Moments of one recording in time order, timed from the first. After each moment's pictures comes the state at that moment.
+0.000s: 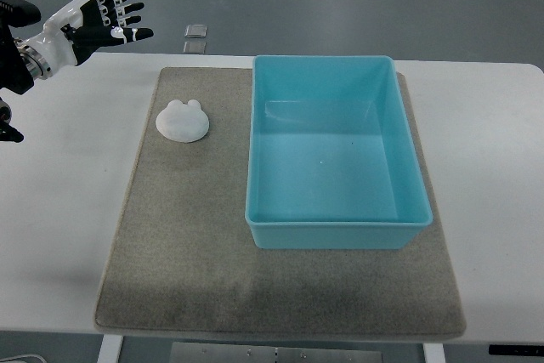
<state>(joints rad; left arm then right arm) -0.83 0.56 -0.78 -0.74 0.60 -0.39 -0.26 0.01 0.00 0.00 0.14 -0.07 -0.05 0.08</state>
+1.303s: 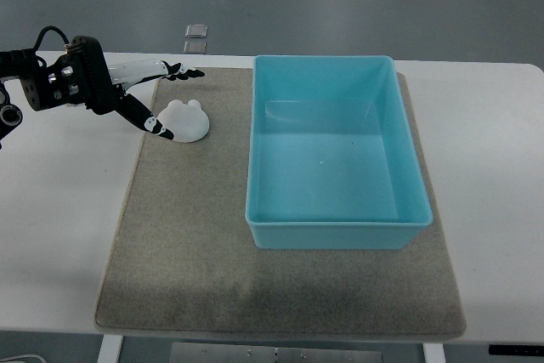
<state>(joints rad) -0.82 0.69 -0.68 -1.11 1.48 -0.41 -0.26 0.01 0.00 0.00 0.14 -0.07 -0.05 0.08</state>
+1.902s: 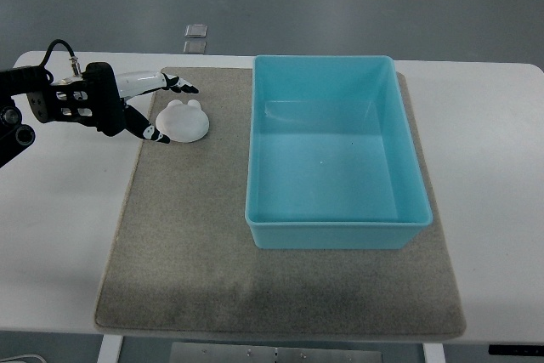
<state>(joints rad) -0.82 0.68 -0.60 -1.11 1.55 -0.28 -0.26 0.01 0.00 0.00 0.14 -0.07 -0.05 0.08</state>
